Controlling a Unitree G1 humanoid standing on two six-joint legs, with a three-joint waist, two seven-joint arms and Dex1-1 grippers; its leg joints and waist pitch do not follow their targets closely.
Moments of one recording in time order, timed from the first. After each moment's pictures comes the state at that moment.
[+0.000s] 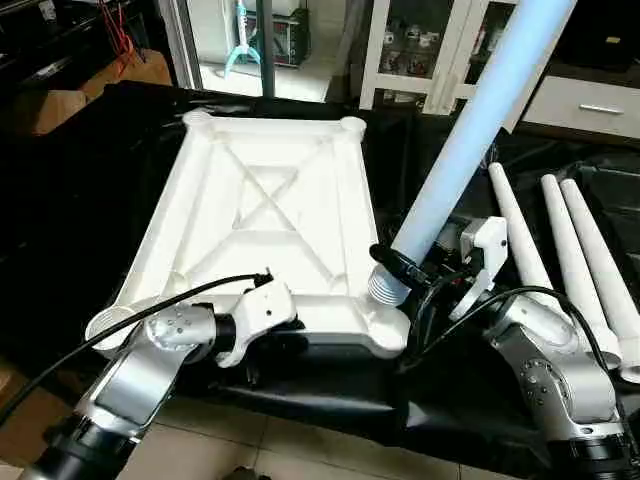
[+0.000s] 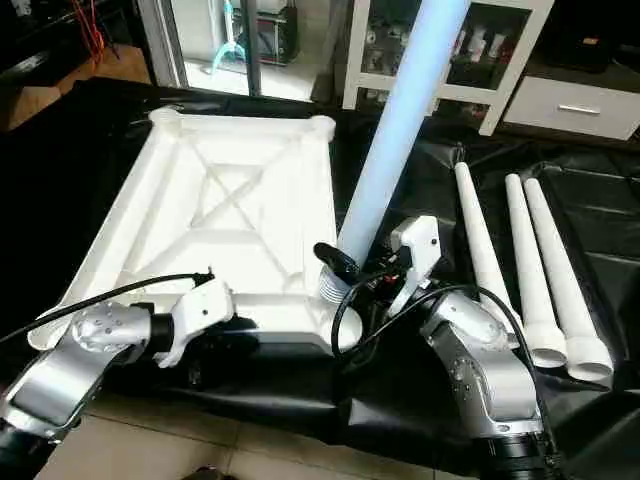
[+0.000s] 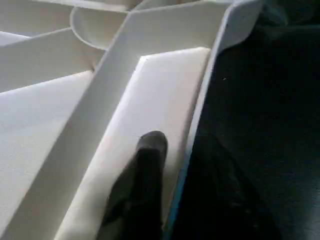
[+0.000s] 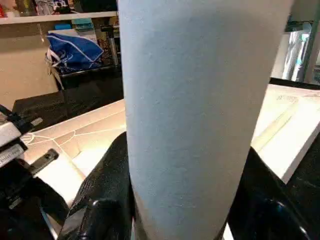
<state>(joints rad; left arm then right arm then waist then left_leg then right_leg) -0.25 0.49 -0.32 -0.05 0.03 0.39 -0.98 -0.20 -0.29 0.01 -0.04 0.43 0.24 0.74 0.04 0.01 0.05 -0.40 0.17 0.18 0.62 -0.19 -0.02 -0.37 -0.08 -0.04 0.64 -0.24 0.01</state>
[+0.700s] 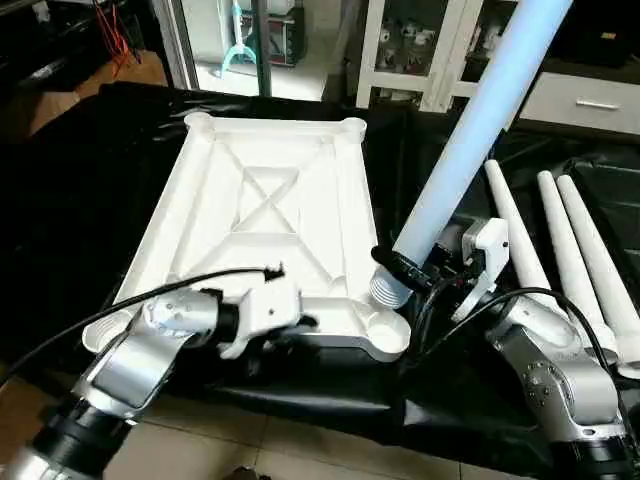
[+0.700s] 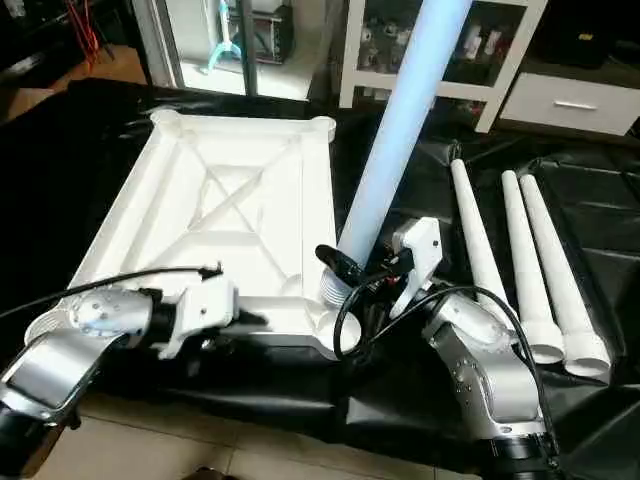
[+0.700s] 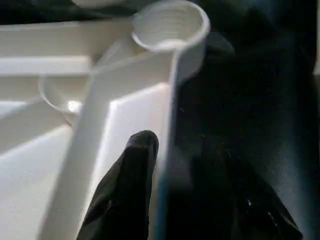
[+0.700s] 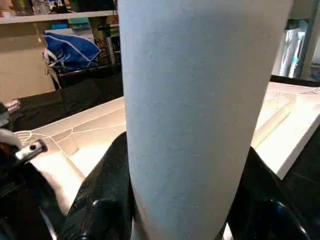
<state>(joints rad) -0.32 0.55 -0.36 0.00 0.00 0.21 -1.12 -0.19 -0.30 0.01 -0.04 0.43 0.24 0.74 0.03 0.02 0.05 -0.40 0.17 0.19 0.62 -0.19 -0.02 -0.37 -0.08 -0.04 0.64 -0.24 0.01</state>
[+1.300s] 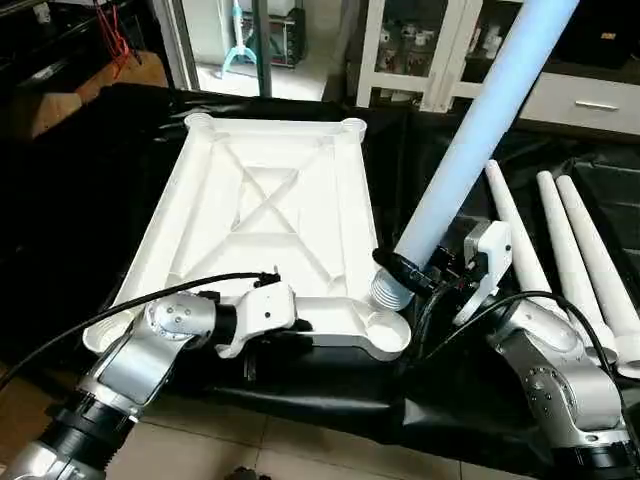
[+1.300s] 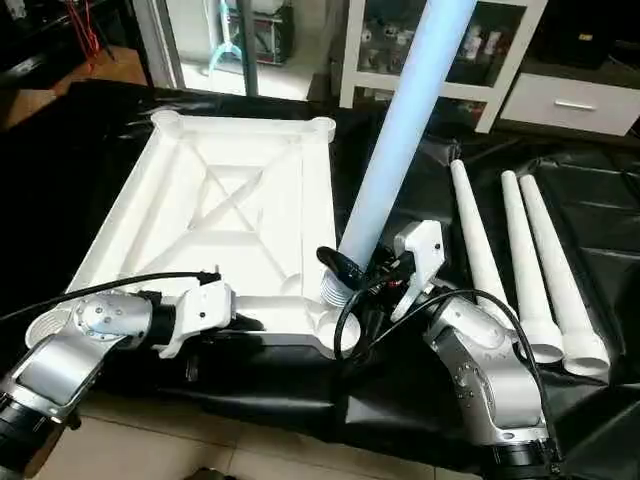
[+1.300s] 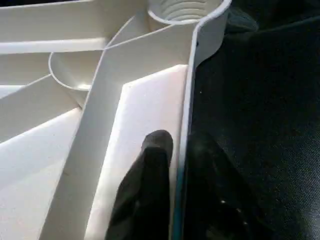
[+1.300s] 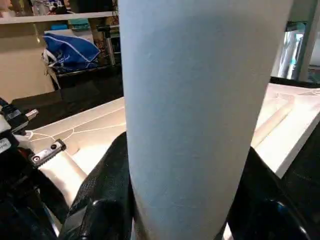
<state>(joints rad) -0.33 0.54 -0.37 0.11 0.03 0.12 -1.08 -0.17 -0.29 0.01 -0.06 0.43 0.24 0.74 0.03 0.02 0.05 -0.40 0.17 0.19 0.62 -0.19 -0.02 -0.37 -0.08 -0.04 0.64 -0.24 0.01</state>
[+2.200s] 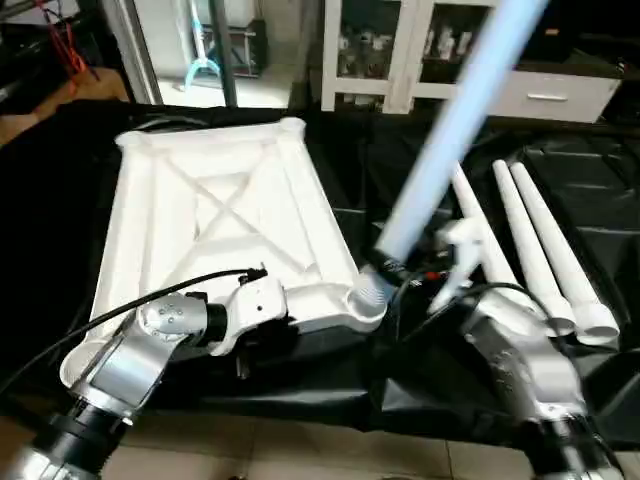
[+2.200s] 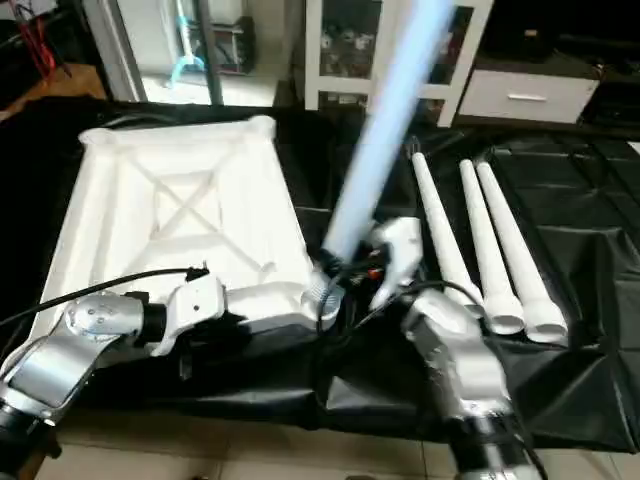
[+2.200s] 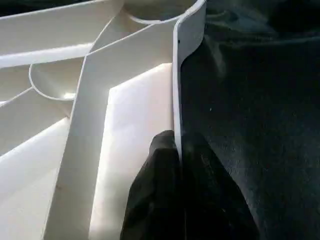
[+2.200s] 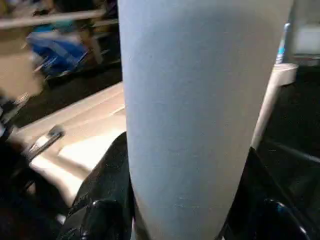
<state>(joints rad) -0.31 0.54 -0.34 0.09 0.04 0.22 -1.00 -0.32 -0.21 0.08 0.26 0.36 0.11 0.82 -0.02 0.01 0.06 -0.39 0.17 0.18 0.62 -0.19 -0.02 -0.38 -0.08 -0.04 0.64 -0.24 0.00</state>
